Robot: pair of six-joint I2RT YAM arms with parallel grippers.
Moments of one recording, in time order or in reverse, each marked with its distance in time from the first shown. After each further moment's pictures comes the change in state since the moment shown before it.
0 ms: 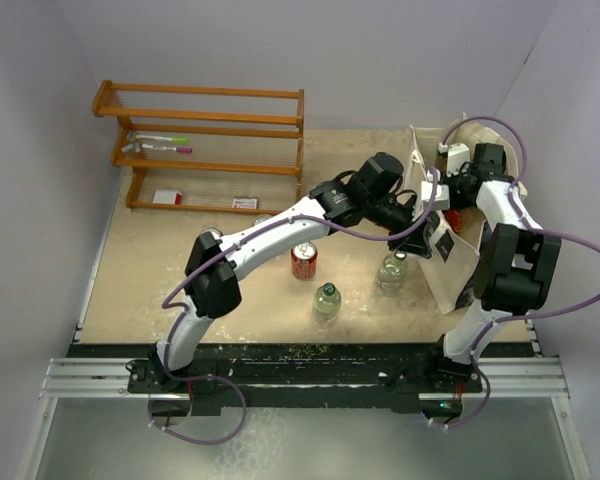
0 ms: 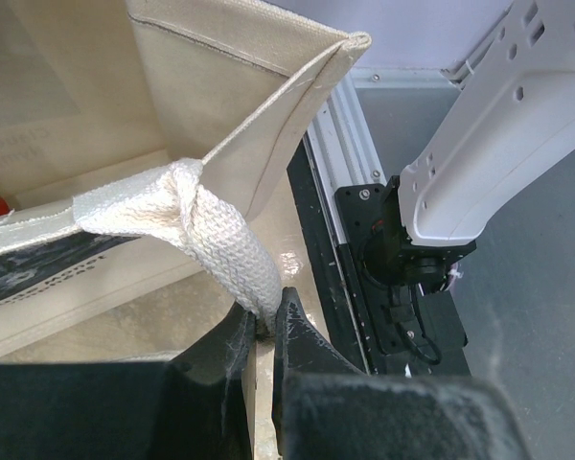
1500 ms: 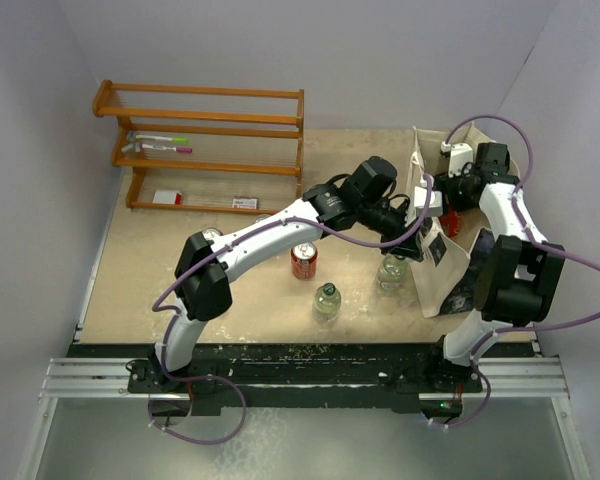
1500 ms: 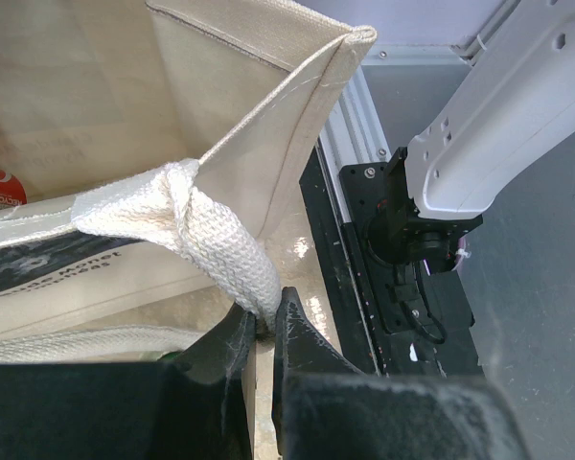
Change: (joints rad) left arm 0.000 -0.081 -0.124 0.000 -0.023 0.063; right arm 0.013 -0.087 -0.011 -0.082 -0.017 0.049
